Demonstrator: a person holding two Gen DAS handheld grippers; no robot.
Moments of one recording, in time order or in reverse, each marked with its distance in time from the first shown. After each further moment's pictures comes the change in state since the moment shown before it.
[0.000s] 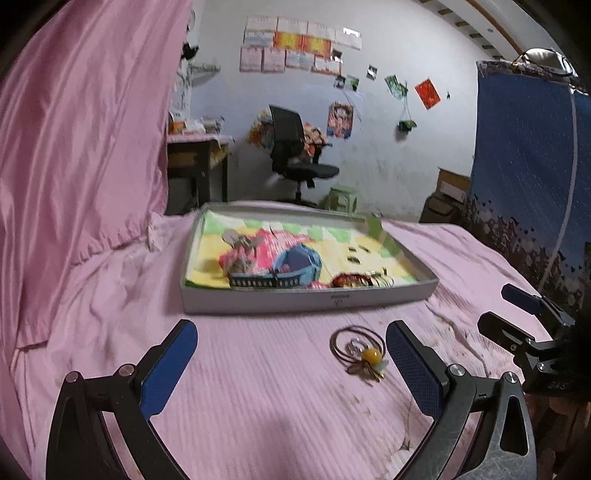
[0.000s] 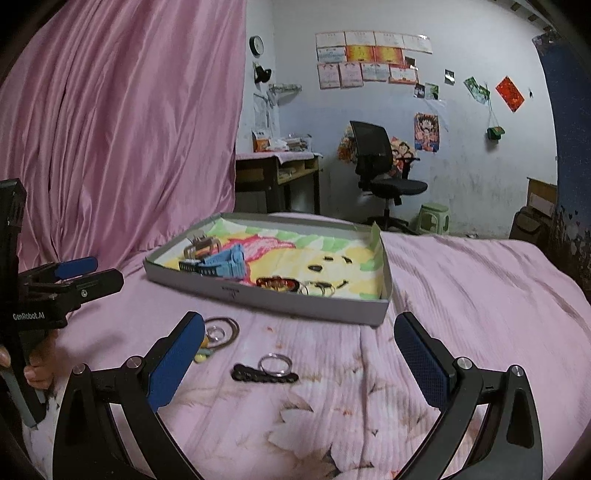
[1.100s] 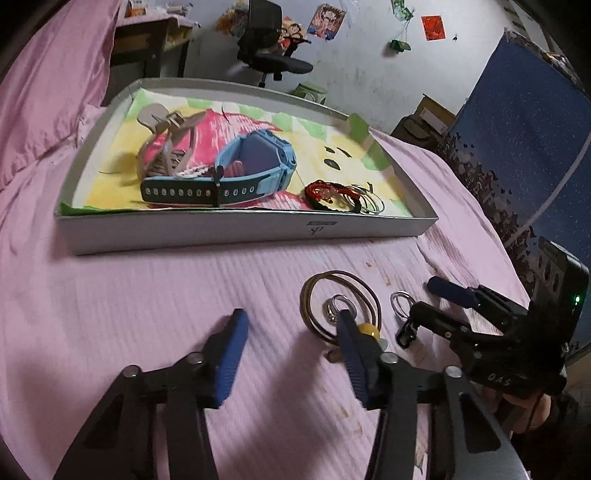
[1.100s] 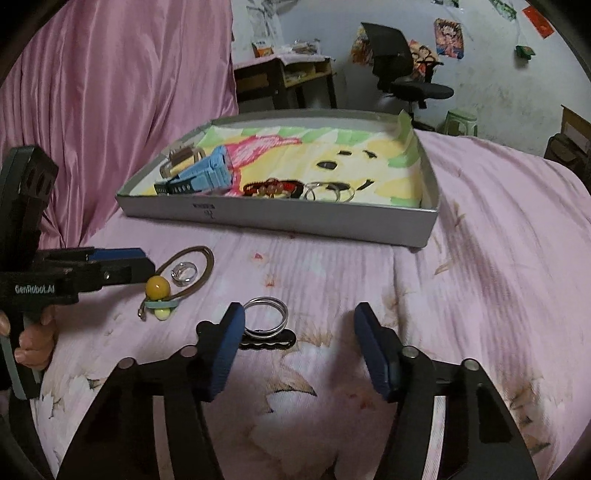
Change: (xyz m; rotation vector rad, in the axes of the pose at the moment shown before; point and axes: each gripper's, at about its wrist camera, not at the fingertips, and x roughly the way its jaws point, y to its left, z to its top) left arm 0.103 0.002 0.000 -0.094 0.457 -0.226; right arm 0.097 -0.010 -0.027 0.063 0.404 0.116
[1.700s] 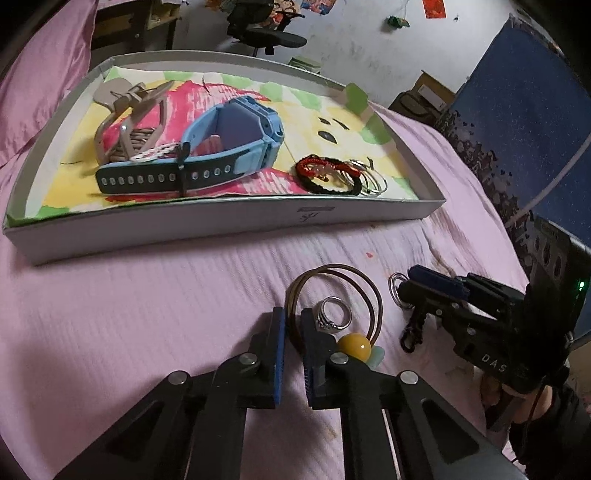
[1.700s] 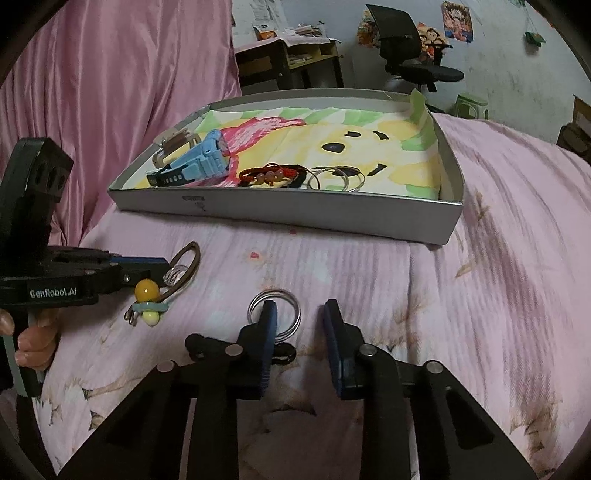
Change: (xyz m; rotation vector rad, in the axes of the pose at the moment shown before) left arm 0.030 -0.007 0.011 0.024 0.114 -0.015; right arm 0.020 -0.006 0.008 0.020 0.065 0.048
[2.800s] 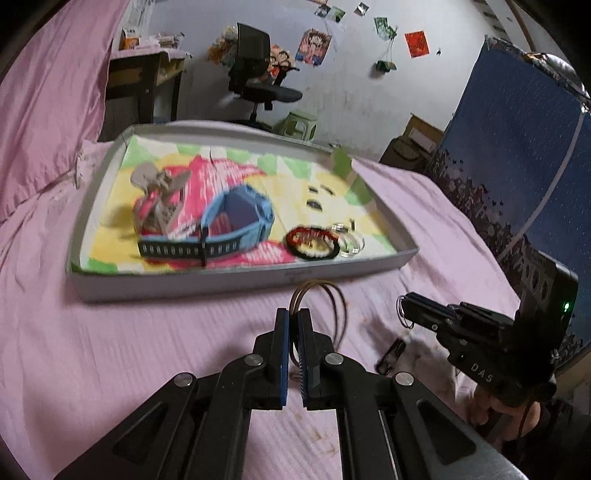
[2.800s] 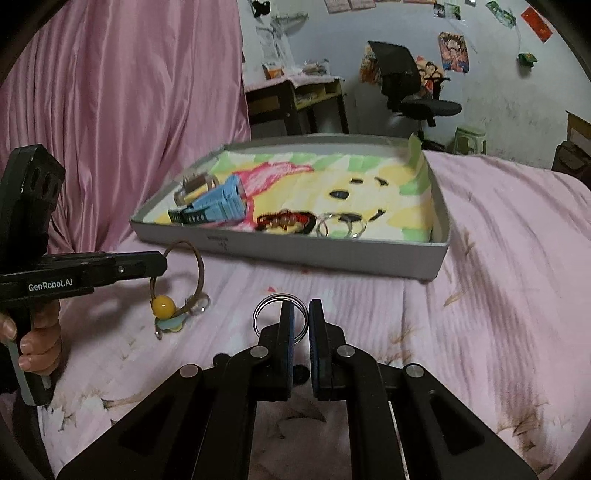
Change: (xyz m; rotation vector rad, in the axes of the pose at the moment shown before) left arm -0.053 -0.009 -0.001 0.027 -0.247 0.016; right arm -0.031 0.006 -0.002 -0.015 -0.180 0.009
